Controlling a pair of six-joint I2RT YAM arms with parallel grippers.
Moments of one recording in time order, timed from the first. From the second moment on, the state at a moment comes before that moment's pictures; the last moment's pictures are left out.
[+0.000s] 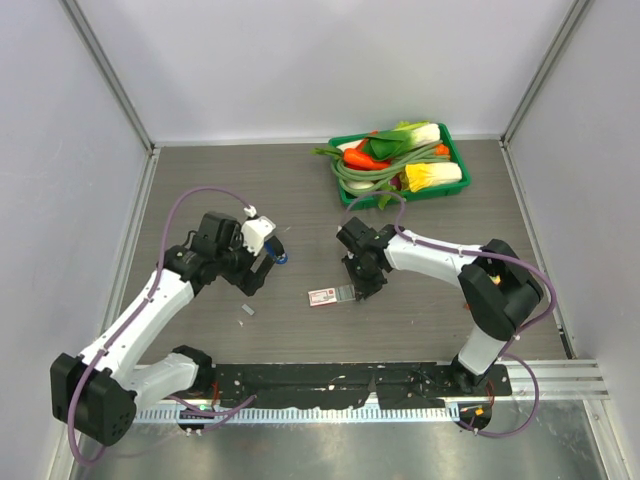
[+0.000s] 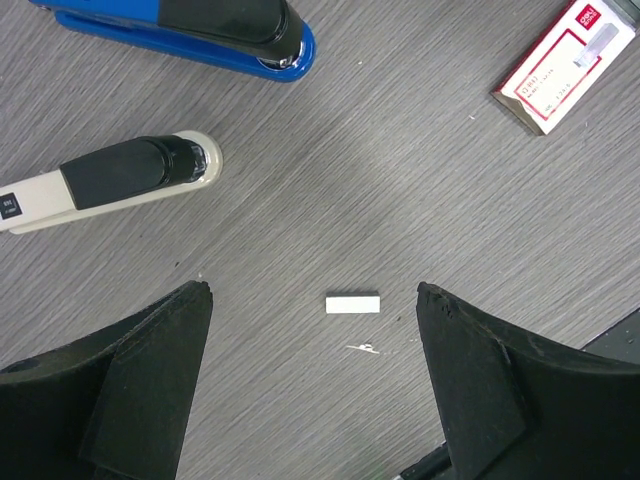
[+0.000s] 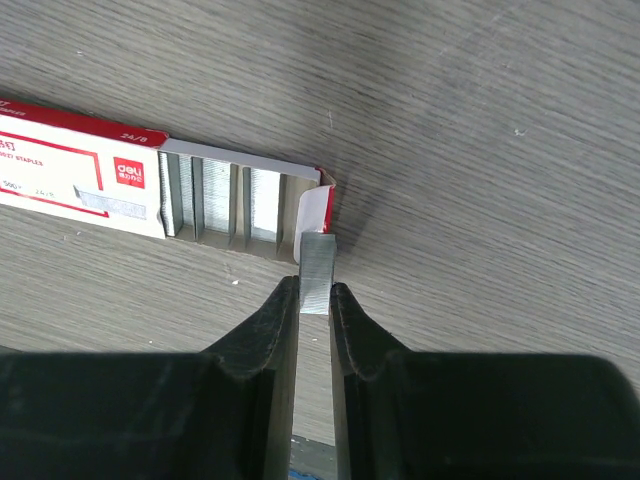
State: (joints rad) left arm -0.41 1.05 0.85 -0.72 0.16 0.28; right arm 0.76 1.70 1.06 -0.69 -0.04 0.42
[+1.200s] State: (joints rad) left arm -0.75 1.45 0.99 -0.60 0.08 0.29; right arm 0.62 1.45 0.80 -0.50 0.04 0.45
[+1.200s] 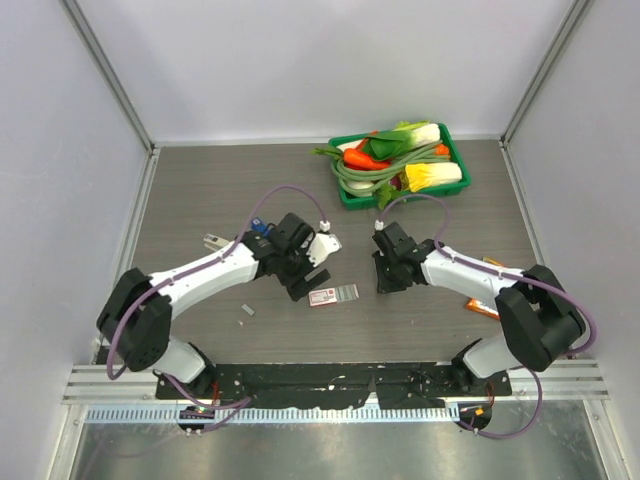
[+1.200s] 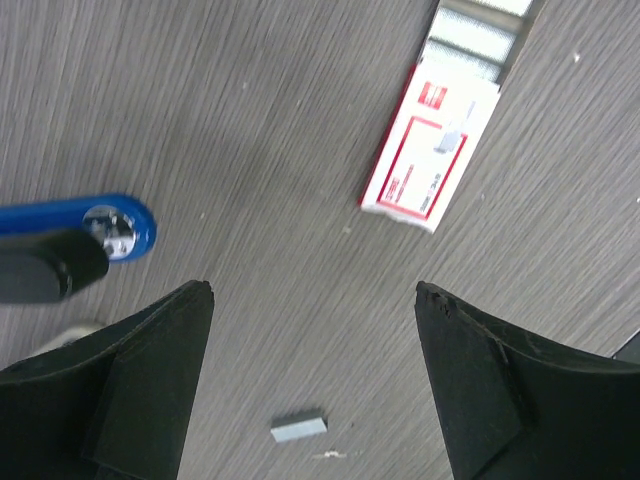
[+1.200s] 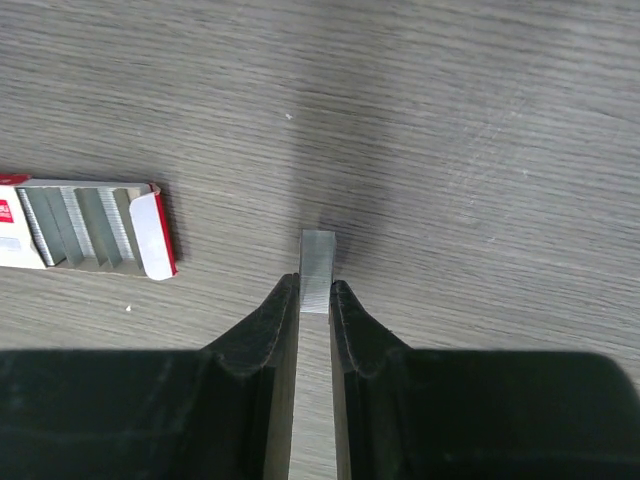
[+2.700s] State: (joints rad) left arm 0.11 1.12 0.98 -0.73 0.26 0.22; right arm 1.15 1.81 1.27 -0.21 0.16 0.32
